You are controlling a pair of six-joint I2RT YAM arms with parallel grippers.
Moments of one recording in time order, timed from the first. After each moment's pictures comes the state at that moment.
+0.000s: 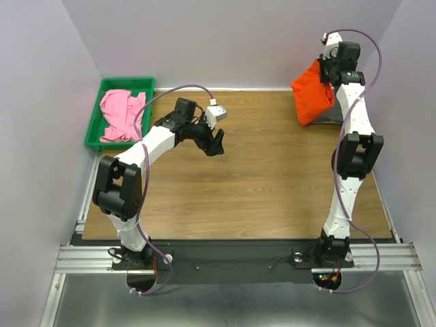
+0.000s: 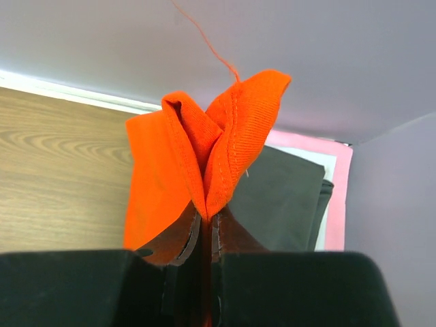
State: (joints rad) left arm -0.42 1.74 1.35 -0.41 0.64 0.32; right arm -0.10 2.27 2.36 -0.51 -0.11 -0.29
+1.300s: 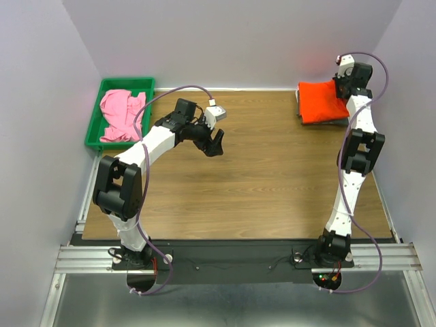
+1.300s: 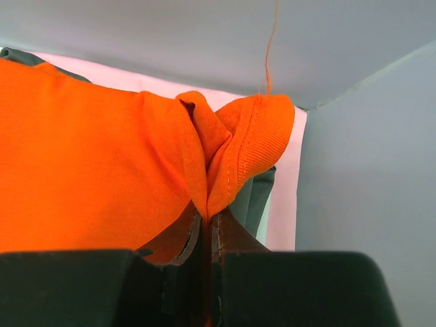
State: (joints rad) left arm -0.42 1.74 1.35 -0.43 0.61 0.28; right arm -0.27 2.54 2.42 -0.36 -0.12 -0.43
